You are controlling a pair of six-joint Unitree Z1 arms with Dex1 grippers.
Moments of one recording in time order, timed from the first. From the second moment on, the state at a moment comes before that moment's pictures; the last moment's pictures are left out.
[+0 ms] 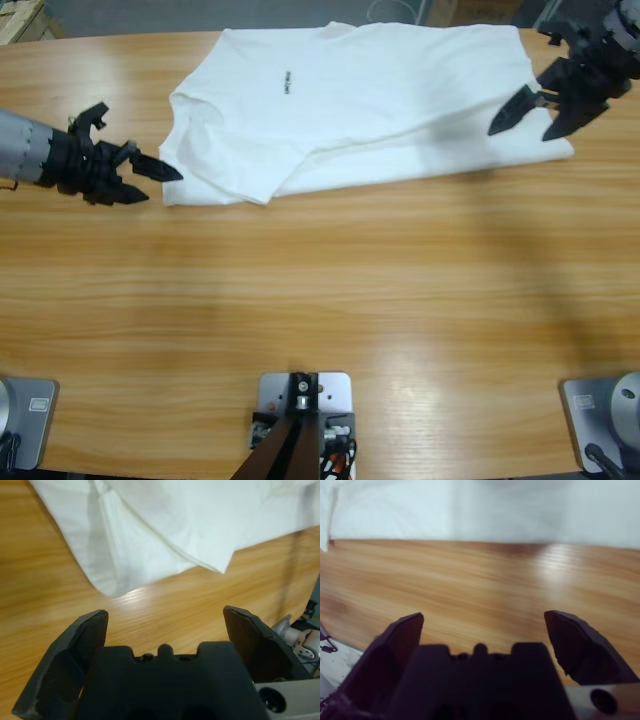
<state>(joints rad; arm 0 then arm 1) -0.29 1.70 -0.79 0.25 -0.50 -0.48 0.18 1.85 -1.50 1.15 0.31 0.06</state>
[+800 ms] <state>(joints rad) -0.28 1.86 -0.74 -0.03 -0.47 -0.58 0.13 1.80 -1.44 1.17 0.31 0.02</state>
